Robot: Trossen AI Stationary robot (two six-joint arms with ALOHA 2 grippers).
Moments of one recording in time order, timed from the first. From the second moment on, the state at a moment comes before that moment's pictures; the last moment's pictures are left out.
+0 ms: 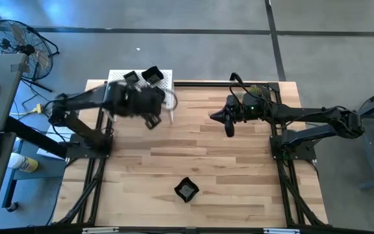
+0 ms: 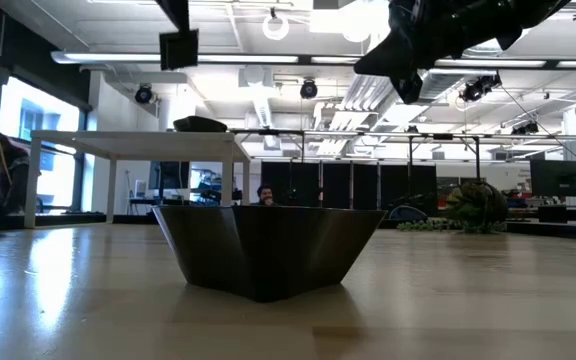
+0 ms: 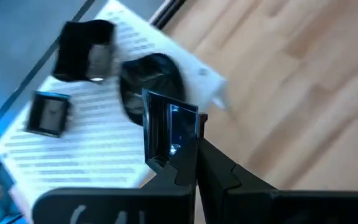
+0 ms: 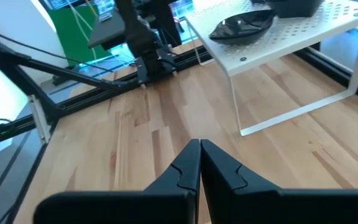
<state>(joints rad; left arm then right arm) -0.01 1.49 1.83 -1.57 -0.54 -0.61 -0.26 1.11 0.71 0.08 -0.21 0.29</state>
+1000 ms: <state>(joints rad) 0.62 1.46 1.67 -1.50 -0.47 0.00 -0.26 1.11 0.71 0.08 -0.19 0.31</state>
